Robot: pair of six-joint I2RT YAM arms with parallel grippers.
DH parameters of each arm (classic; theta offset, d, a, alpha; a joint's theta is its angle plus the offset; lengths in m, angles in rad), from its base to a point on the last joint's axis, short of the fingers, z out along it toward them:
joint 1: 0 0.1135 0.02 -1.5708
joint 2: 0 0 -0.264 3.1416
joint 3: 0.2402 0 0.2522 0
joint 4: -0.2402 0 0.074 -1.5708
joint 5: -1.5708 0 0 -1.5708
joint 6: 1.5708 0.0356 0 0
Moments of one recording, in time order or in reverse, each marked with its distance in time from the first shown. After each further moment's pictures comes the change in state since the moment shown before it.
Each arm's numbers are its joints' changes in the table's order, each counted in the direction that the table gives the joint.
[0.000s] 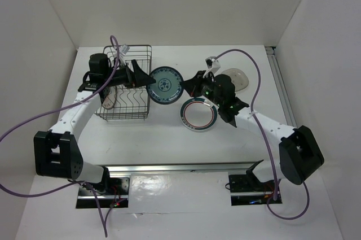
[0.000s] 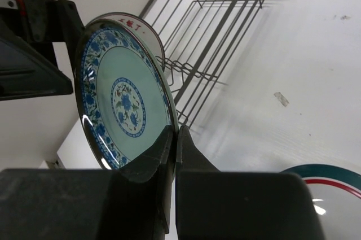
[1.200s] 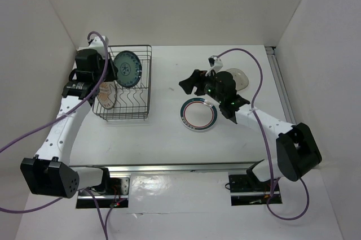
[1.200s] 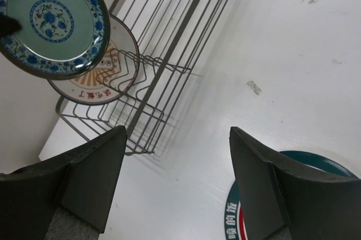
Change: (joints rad) left arm -0.001 -0.172 0.147 -0.331 0.825 0.322; right arm -0.056 0.042 0.024 -0.044 0.013 0.003
